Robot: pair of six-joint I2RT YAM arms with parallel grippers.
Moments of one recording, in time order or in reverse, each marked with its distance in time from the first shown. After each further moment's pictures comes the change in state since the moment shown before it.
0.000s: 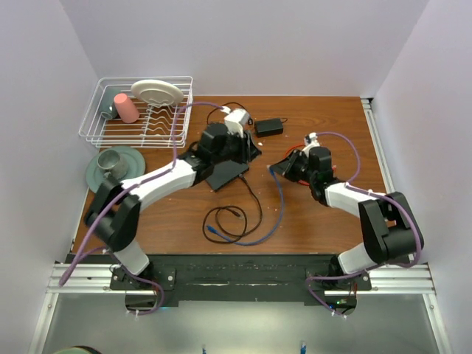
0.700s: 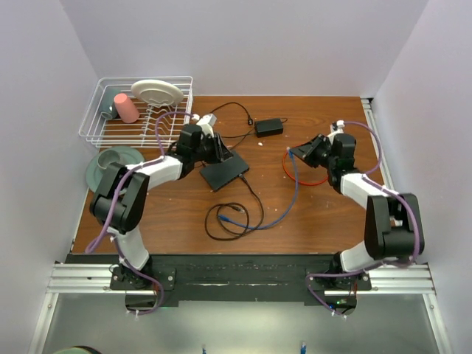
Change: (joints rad) left arm 0.274 0.064 -0.143 0.108 0.151 -0.120; right arm -0.256 0.026 0.131 -0.086 -0.060 0.052
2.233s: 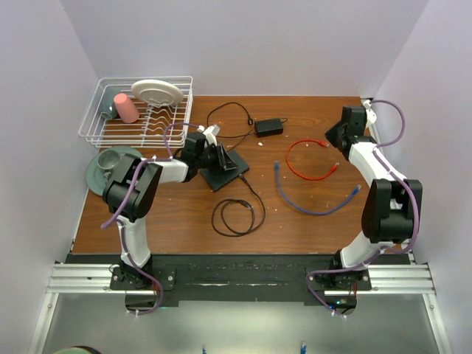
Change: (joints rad) left arm 0.001 0.168 -0.016 0.108 0.134 -0.111; right arm -0.039 0.093 0.448 -0.534 0.573 -0.090
